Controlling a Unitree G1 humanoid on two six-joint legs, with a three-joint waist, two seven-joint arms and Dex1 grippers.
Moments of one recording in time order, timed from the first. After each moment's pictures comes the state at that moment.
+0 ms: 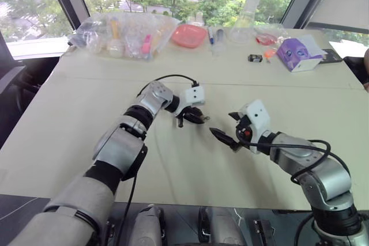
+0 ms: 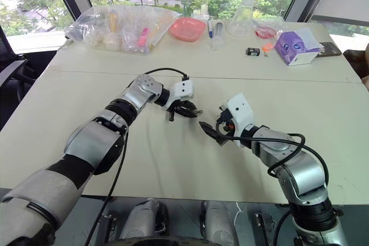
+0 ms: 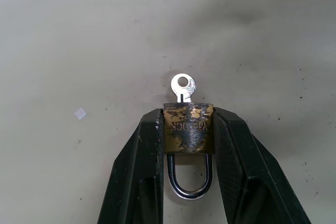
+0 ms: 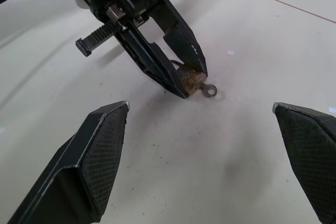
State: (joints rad) left arm -1.21 0.15 -0.34 1.27 0.17 -0.15 -1.21; right arm -0.20 -0.53 -0.02 -0.57 0.49 0.91 0.42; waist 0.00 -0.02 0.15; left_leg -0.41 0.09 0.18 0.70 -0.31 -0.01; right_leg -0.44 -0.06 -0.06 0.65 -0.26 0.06
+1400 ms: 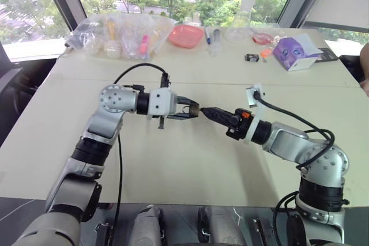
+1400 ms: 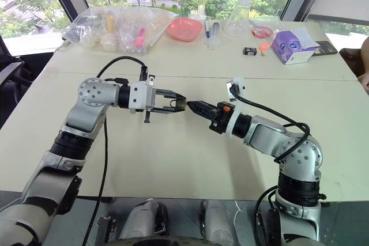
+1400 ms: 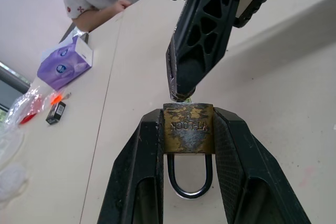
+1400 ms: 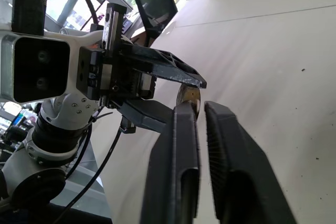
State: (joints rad) left arm -0.71 0.45 -0.20 0.15 -0.12 -0.18 -1.27; right arm -0.37 -0.34 -0.27 -0.39 1.28 1.21 0.15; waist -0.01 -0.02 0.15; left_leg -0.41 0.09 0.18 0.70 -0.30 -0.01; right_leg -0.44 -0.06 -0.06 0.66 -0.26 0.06
